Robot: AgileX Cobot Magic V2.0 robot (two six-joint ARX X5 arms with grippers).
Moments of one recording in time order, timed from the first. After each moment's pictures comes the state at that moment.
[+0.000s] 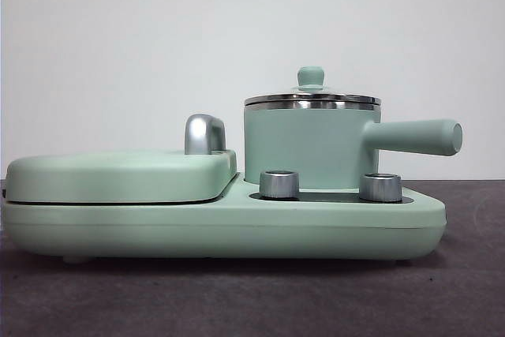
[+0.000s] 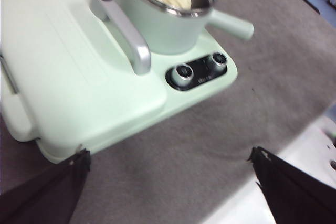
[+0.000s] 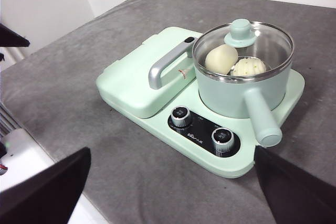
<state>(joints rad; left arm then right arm) -0.80 0.47 0.85 -0.89 0.00 -0.32 0.56 0.26 0.85 -0.92 -0.23 0.15</state>
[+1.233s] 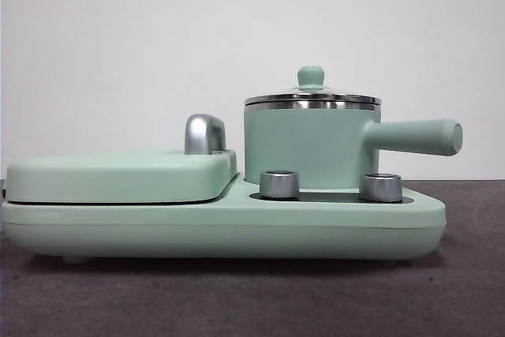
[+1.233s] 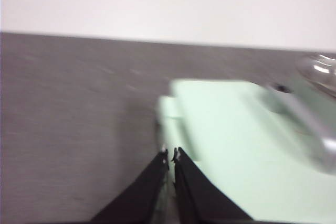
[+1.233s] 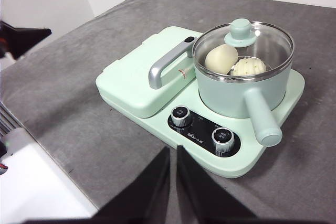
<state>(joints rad) -0.21 0.10 0.34 -0.40 -0.03 -0.12 0.56 0.26 0.85 -0.92 -0.23 0.15</state>
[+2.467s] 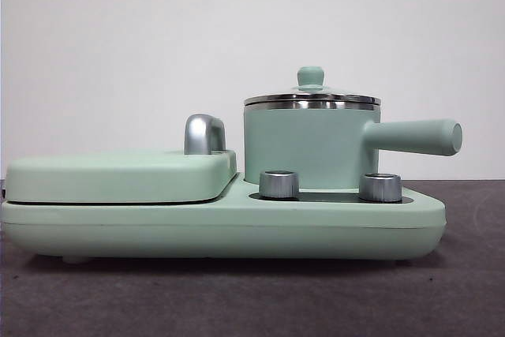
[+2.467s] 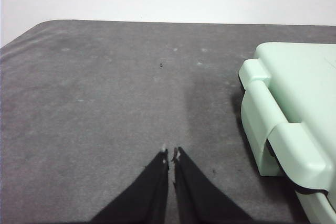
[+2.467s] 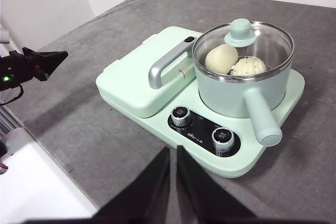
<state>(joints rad) -0.02 0.01 0.04 -0.20 -0.03 -0.02 0.56 0.26 0.85 -0.92 -0.23 0.15</state>
